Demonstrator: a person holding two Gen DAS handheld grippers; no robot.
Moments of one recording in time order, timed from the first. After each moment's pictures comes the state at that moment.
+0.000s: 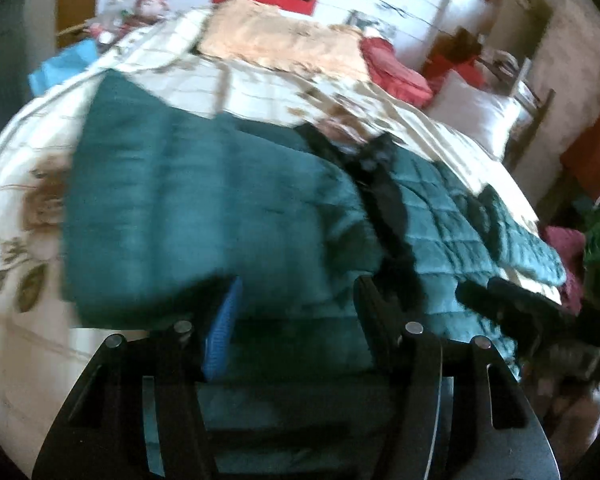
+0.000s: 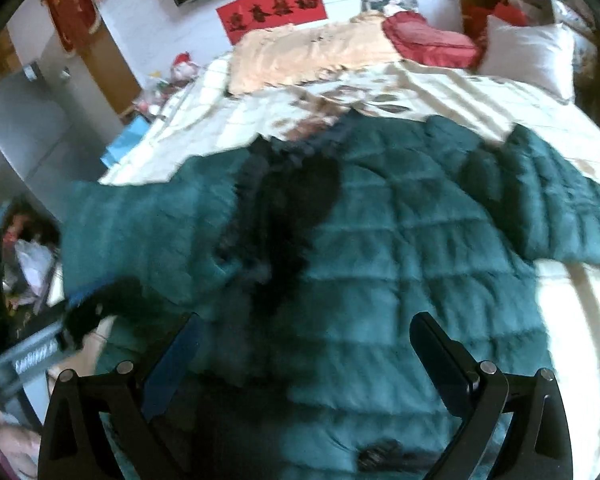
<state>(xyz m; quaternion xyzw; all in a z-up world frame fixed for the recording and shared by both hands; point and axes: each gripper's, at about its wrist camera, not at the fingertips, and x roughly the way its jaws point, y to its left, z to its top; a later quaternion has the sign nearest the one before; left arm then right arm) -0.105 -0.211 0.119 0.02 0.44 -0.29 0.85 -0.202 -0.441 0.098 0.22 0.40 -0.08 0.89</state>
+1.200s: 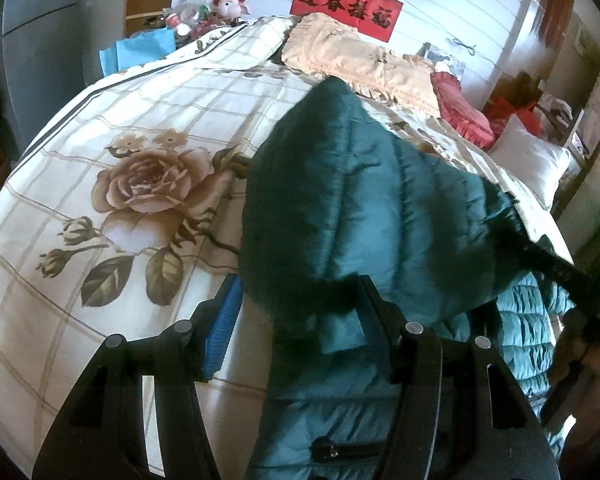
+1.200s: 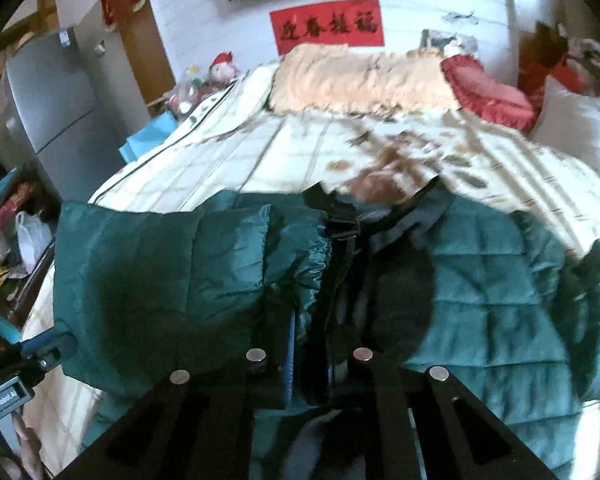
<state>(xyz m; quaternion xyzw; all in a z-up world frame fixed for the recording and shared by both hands) -0.065 -0.139 0.103 -0.02 0.43 -0.21 0.88 -0.118 -0.424 0.113 0.12 0.37 -0.08 0.92</state>
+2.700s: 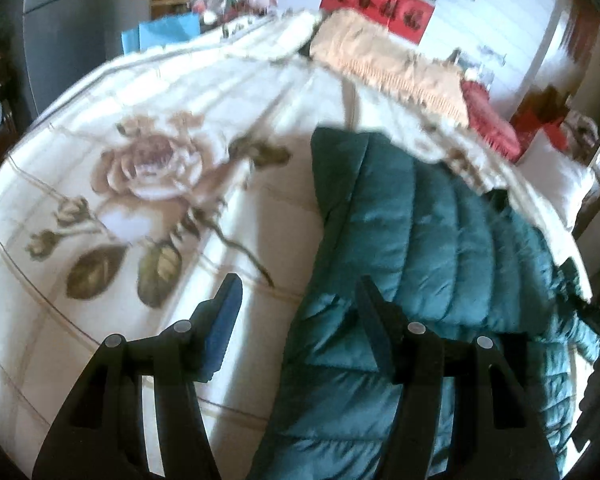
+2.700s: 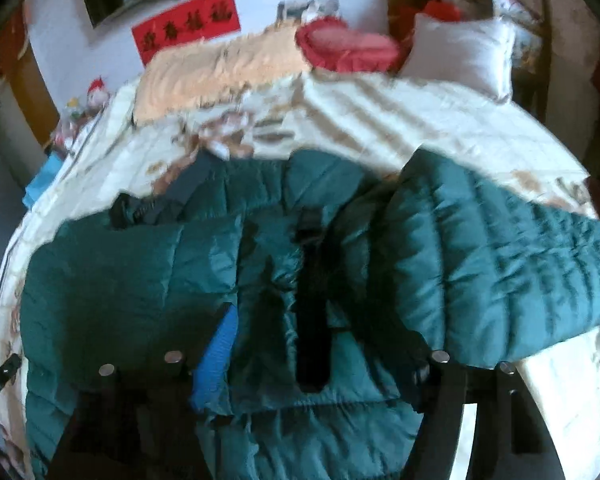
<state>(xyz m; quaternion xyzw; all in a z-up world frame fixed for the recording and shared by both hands) -0.047 -0.143 0.080 -0.05 0.43 -0.16 0.88 -0.200 -0.558 0.086 0.18 0.39 -0.23 0.87</state>
